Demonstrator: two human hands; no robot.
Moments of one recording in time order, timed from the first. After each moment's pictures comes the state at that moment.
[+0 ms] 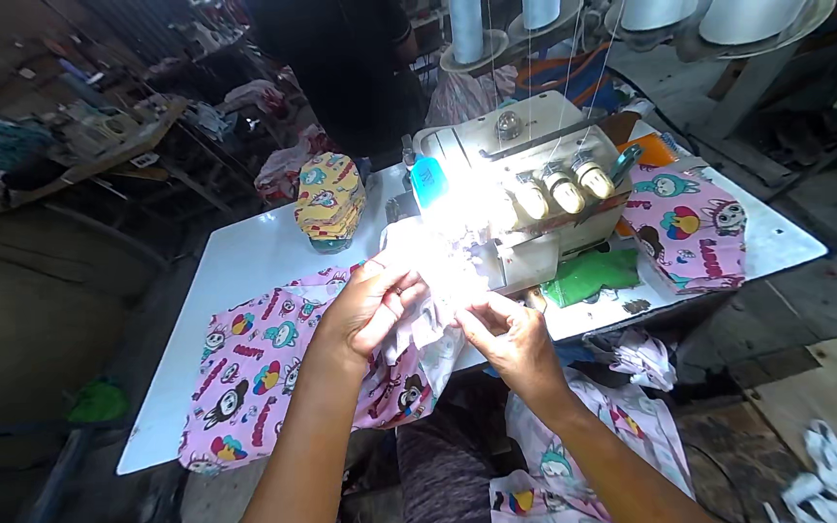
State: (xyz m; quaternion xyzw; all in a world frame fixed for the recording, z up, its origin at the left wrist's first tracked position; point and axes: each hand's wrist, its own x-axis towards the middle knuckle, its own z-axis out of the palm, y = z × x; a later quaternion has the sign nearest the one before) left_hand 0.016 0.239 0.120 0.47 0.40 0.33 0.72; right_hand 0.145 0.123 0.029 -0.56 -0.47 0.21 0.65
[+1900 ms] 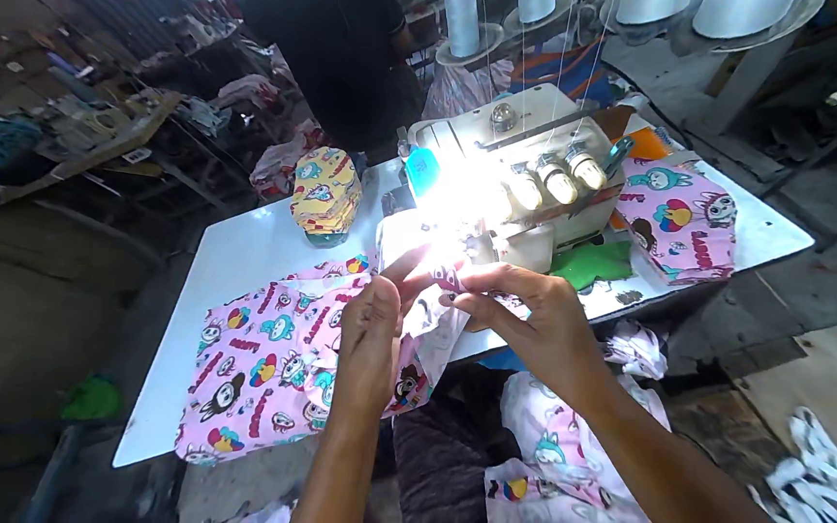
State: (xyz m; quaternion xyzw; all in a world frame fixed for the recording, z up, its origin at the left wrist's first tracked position) left_hand 0.005 0.176 0.110 0.69 0.25 0.43 0.52; right_hand 0.170 0.099 0.087 -0.50 -0.58 0.16 0.62
